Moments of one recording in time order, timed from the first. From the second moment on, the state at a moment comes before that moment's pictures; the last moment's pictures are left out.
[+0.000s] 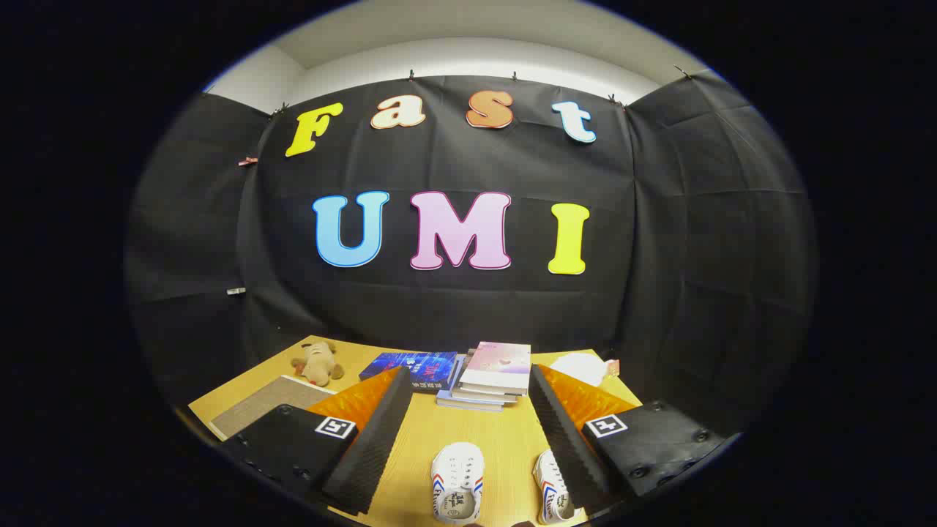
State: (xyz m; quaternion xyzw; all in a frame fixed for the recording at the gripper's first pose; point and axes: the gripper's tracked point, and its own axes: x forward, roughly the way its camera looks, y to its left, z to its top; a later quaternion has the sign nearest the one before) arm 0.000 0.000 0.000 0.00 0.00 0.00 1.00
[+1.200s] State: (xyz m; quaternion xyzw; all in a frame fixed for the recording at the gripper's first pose) arm 0.003 0.045 -0.045 0.05 0.08 0.04 0.99
